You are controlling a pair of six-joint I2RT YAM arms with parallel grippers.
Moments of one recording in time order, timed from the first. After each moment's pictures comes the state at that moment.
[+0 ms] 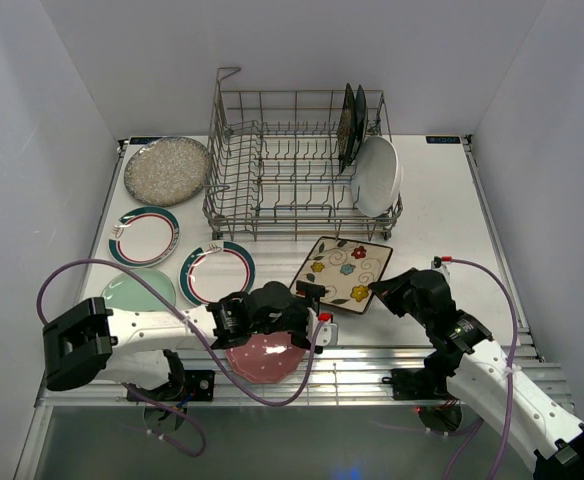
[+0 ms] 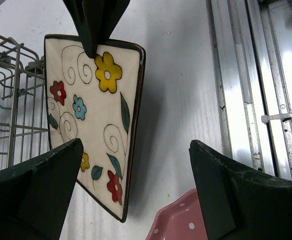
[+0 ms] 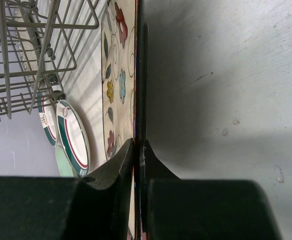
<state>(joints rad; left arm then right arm) -1.22 1.24 0.58 0.25 0.13 0.66 0.54 0.52 0.27 -0.32 0.11 1.26</state>
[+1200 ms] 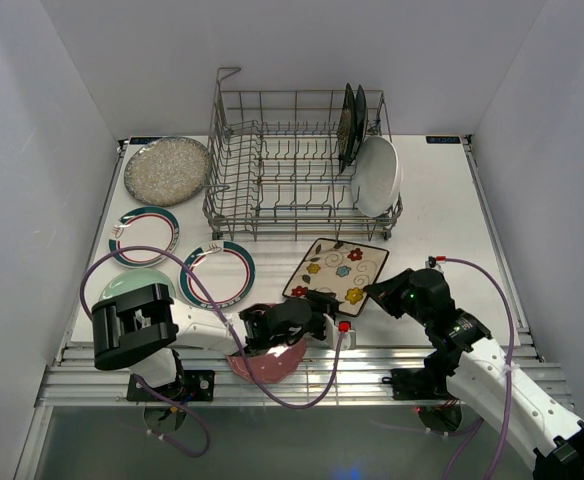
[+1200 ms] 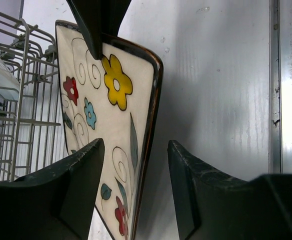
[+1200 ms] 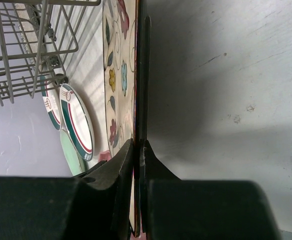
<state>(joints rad) -1.29 1.55 0.56 0.60 -0.15 0.74 0.54 0.54 0.28 -0.31 0.01 1.28</state>
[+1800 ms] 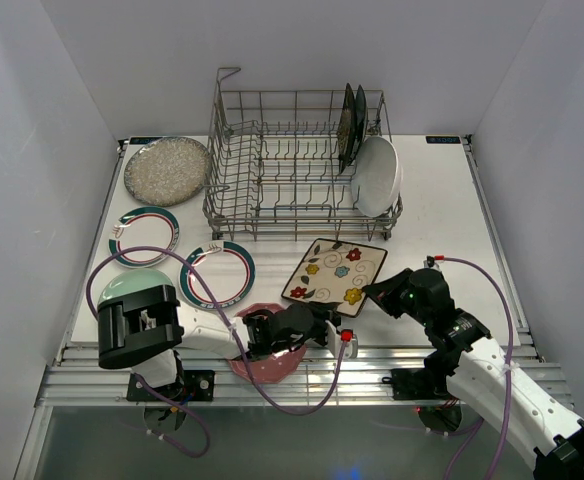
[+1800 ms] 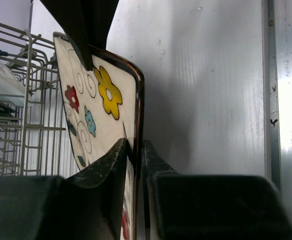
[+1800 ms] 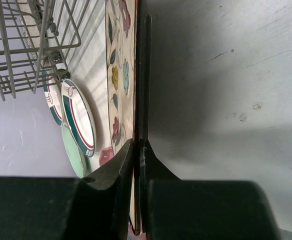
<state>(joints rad) -1.33 1.58 0.56 0.64 -0.19 0.79 0.54 0.54 0.28 -0.29 -0.01 1.28</state>
